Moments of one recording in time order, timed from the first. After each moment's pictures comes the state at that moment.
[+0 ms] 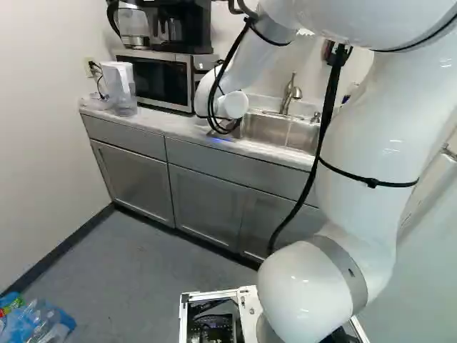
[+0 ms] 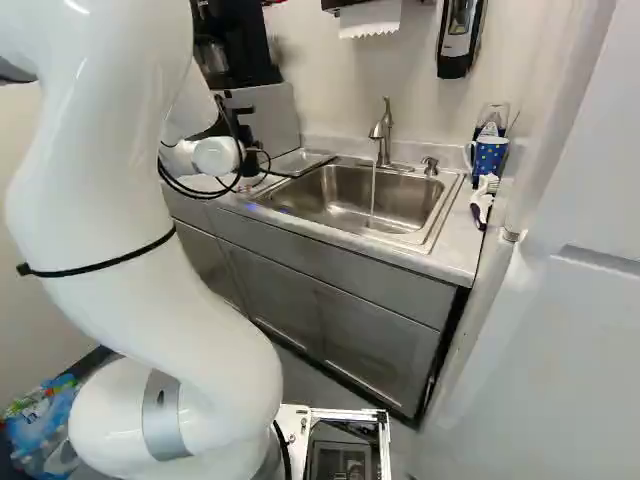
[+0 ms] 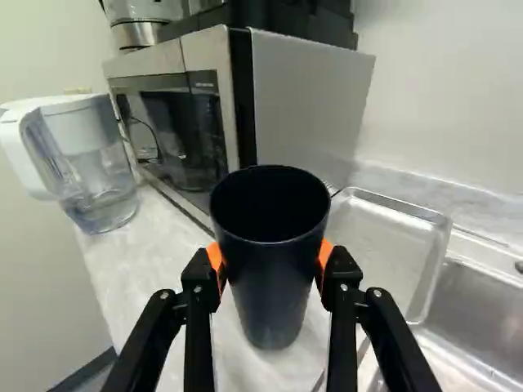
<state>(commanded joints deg) 14.6 -9.1 -51.7 0.0 38.1 0.0</state>
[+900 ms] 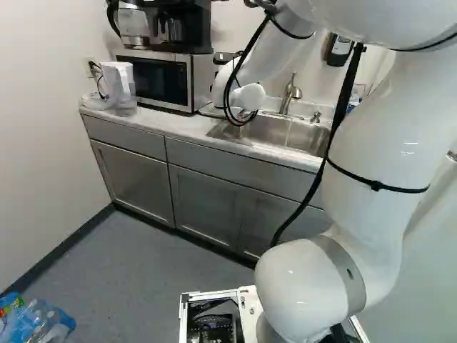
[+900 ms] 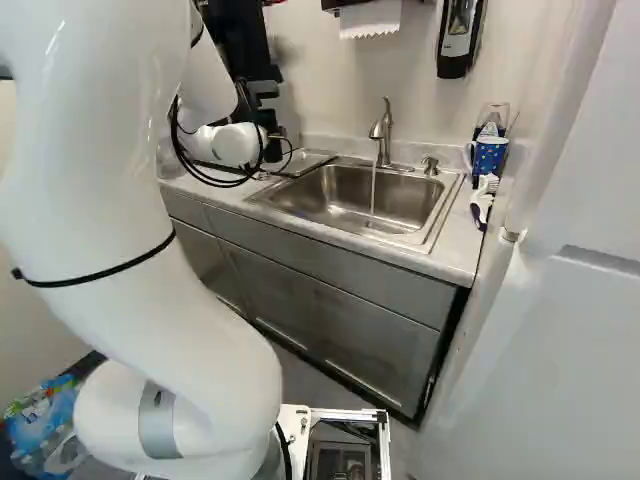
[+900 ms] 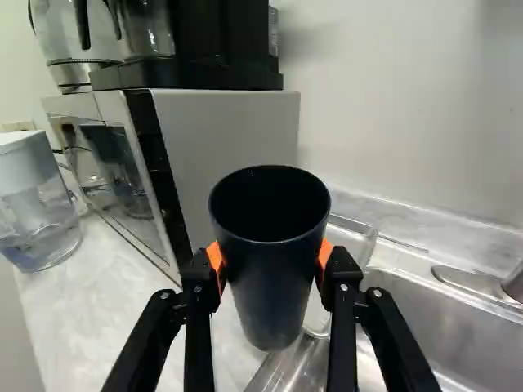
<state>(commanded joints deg) 7.4 -6.4 -51.7 0.0 38.1 0.0</state>
